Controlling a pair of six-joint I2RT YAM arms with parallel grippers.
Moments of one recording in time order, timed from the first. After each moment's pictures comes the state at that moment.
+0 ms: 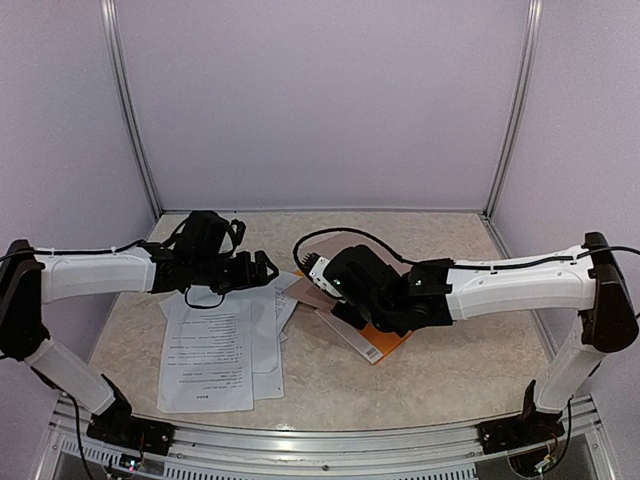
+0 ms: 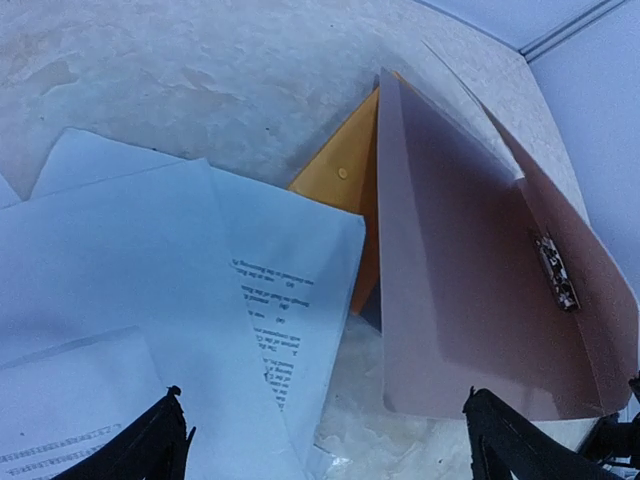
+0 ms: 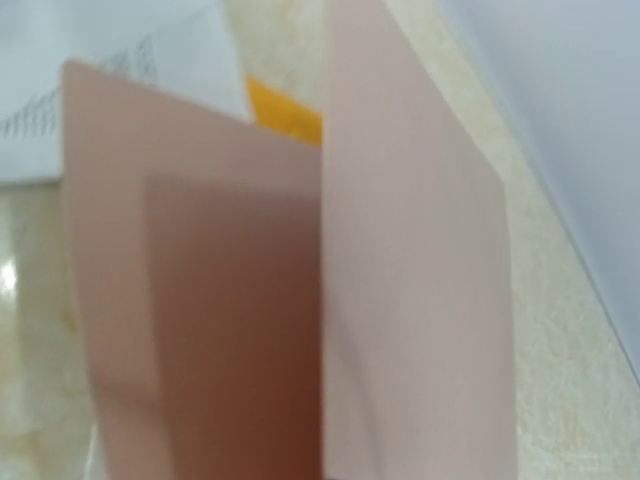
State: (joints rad) left arm -0.62 1.45 0.89 -0.13 0.02 -0.59; right arm 1.19 1.70 1.25 -0.36 0.69 -0.20
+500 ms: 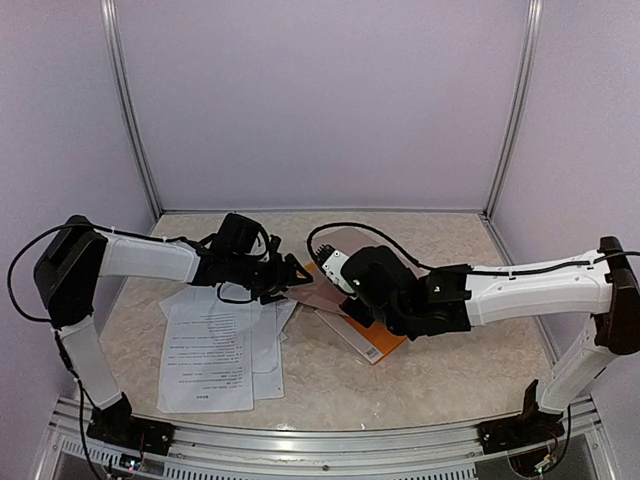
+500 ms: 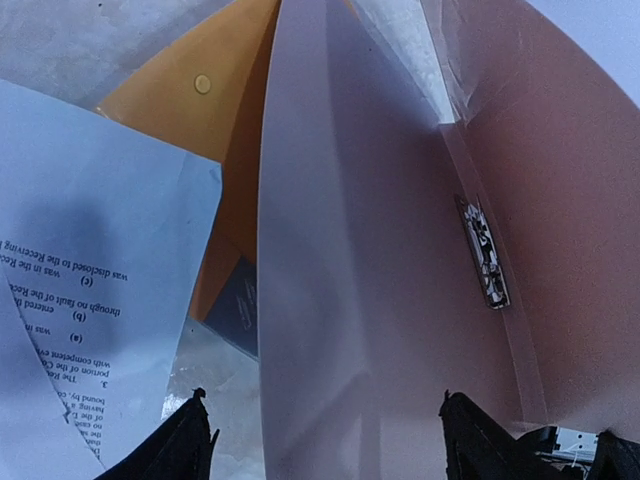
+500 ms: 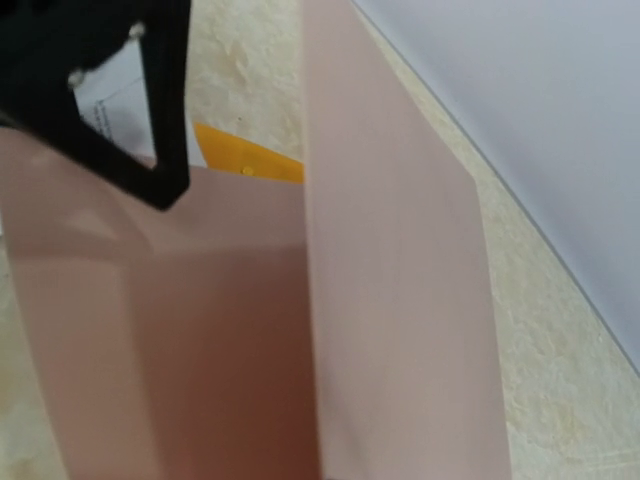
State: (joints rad) left arm -0.64 1.79 1.07 0.00 0.40 -0.84; right arm 1.19 1.58 1.12 -0.22 0.72 -0.17
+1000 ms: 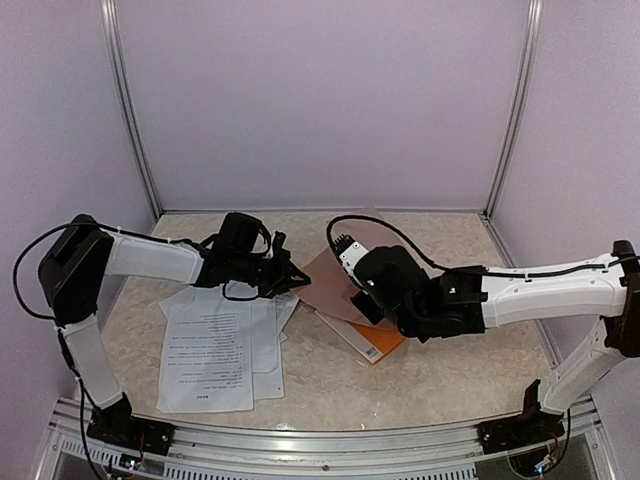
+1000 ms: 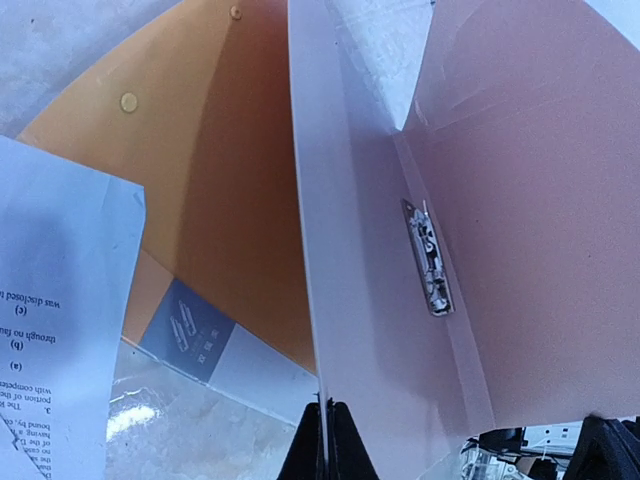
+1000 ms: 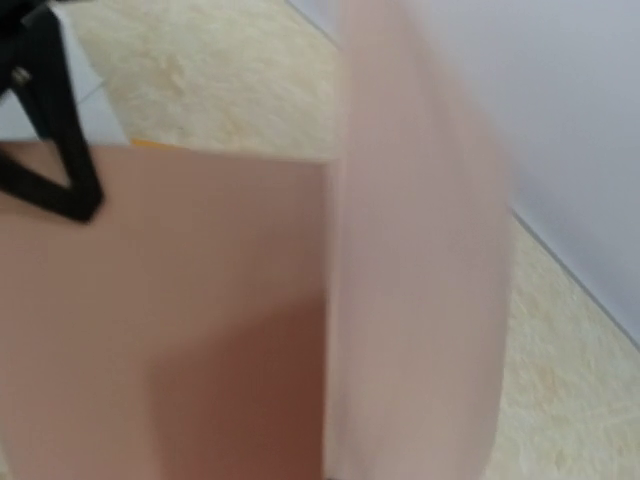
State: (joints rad) left arm -0.64 1.84 1.08 0.13 0.49 -0.93; right arm 1.19 1.52 1.08 -0.21 0.80 -0.08
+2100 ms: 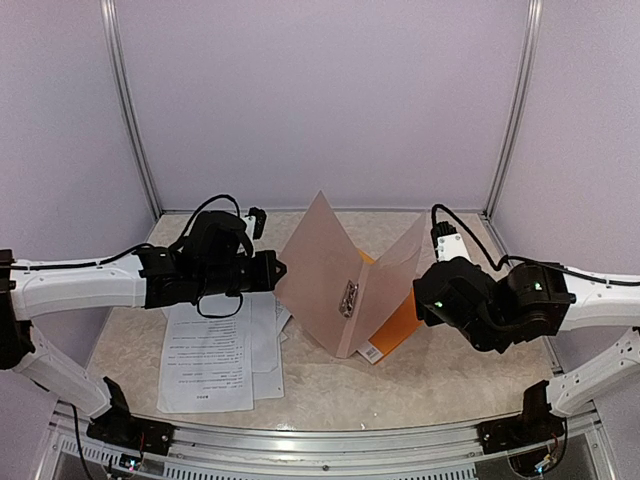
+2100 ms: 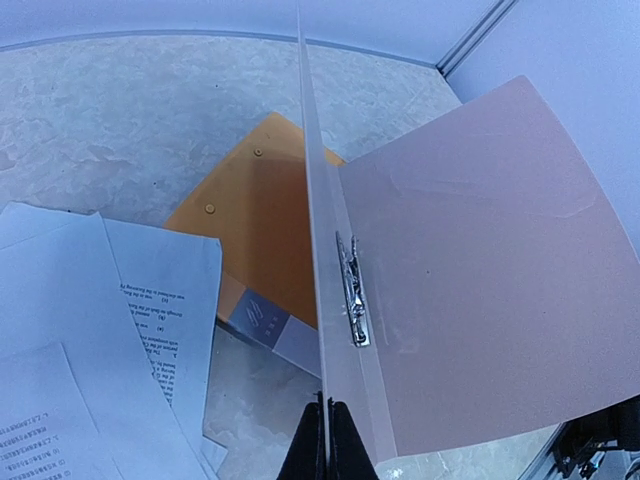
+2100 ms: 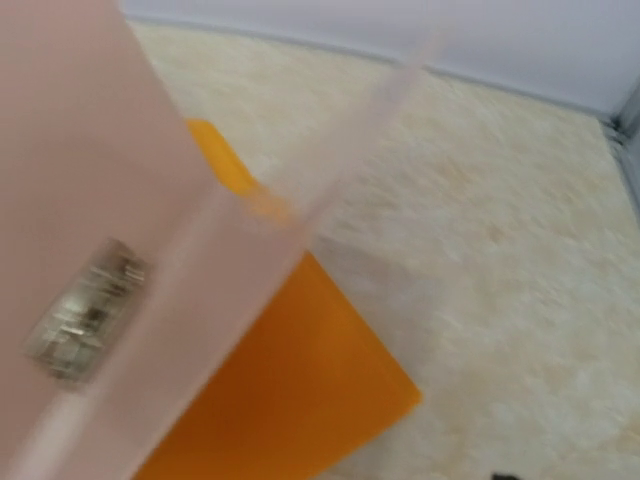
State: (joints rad) left arm -0.89 1.39 0.97 -0.11 -0.15 -0.62; right arm 1.27 1.17 0.99 -0.74 1.00 0.71
